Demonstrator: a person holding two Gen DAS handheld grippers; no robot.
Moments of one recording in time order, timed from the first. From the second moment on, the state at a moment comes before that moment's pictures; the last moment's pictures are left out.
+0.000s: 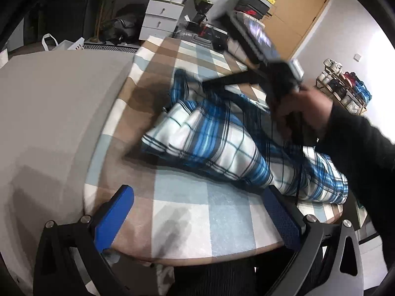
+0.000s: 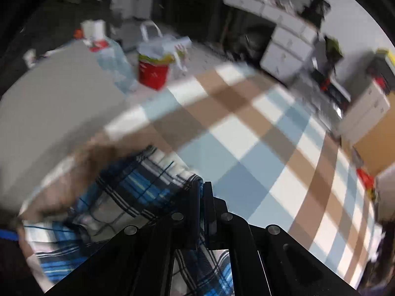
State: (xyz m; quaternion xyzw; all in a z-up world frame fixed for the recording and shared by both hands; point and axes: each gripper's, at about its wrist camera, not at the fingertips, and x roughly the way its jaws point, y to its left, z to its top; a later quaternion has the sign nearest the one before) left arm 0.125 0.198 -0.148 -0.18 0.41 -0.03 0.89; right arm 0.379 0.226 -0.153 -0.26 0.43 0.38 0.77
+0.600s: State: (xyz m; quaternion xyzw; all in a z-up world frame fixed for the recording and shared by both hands) left arm 0.308 0.212 -0.147 -0.05 0.56 -0.04 0.83; right arm 0.263 -0.067 -0.093 -0.03 0.34 0.30 0.89
